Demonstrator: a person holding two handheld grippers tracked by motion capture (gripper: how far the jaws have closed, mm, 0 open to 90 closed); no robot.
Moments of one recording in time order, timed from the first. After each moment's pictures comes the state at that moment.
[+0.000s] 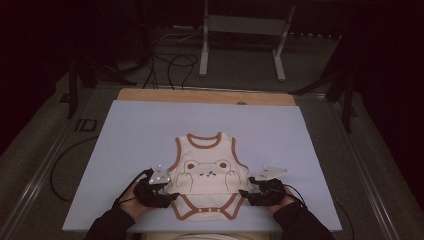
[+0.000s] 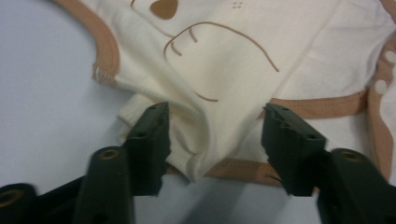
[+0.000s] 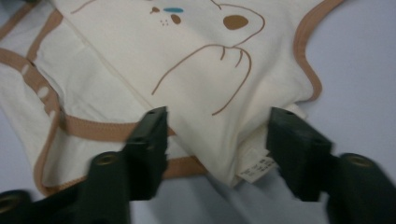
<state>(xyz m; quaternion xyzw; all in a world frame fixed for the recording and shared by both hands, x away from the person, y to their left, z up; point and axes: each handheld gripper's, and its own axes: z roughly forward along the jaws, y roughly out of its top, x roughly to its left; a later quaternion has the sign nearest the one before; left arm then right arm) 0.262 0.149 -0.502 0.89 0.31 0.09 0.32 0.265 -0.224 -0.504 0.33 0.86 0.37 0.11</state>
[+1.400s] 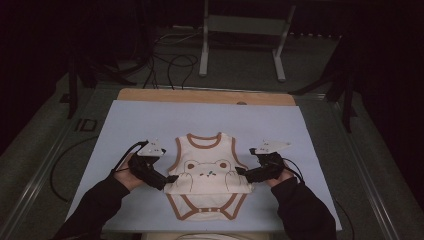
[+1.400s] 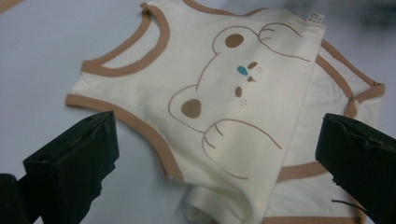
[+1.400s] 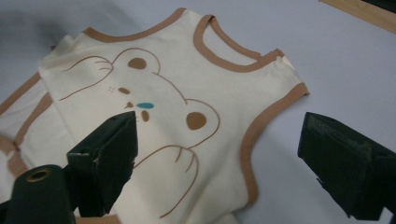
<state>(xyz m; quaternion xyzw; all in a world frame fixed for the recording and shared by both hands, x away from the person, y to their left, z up) 0.316 0.164 -0.443 0.89 0.23 0.08 0.39 0.324 -0.218 -0.460 0.30 0.85 0.42 0.13</state>
